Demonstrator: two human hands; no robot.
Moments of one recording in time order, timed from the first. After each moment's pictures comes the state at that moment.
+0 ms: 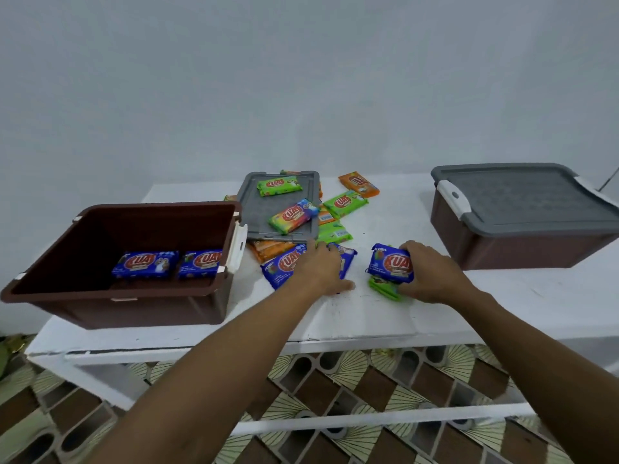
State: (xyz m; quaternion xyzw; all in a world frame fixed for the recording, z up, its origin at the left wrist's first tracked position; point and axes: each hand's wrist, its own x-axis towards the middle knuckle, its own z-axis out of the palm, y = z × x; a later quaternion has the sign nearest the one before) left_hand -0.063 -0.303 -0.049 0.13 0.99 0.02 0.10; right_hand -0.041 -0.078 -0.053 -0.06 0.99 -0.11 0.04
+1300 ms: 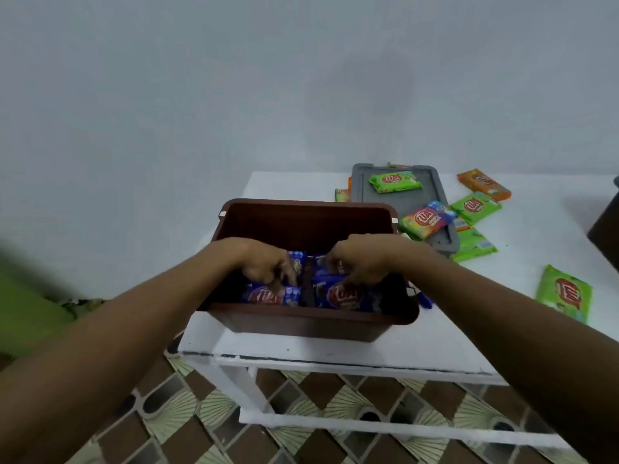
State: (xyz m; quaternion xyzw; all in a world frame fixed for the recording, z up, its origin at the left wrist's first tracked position) left_hand -0.084 -0.662 -0.002 0.23 0.89 0.04 0.39; right_hand -0.079 -0.452 0.031 -0.33 0.90 0.01 0.28
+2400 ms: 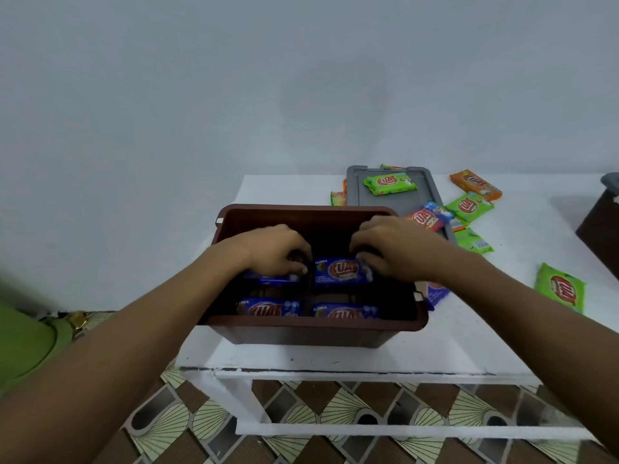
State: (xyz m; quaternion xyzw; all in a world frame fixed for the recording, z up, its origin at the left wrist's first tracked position) left_hand -0.092 -0.660 0.007 0.30 0.94 0.06 0.16; right_hand -0.082 -0.410 0.026 -0.38 0.93 -0.02 0.02
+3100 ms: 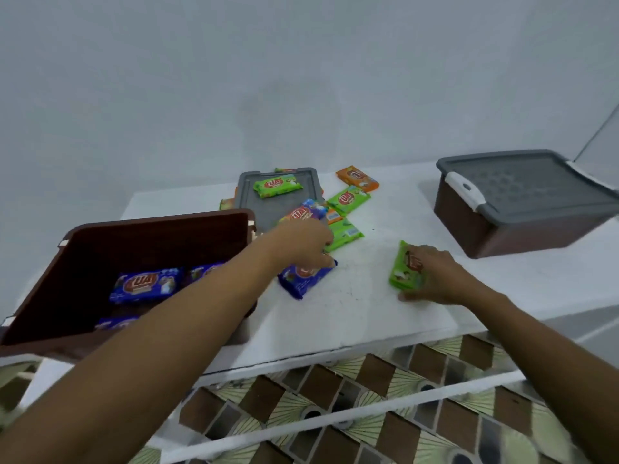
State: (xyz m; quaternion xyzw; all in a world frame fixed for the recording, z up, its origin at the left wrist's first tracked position) left_hand -0.093 -0.391 0.022 0.33 0.93 -0.05 0.12; right_hand -0.045 -0.102 -0.073 0.02 0.99 -0.11 0.12
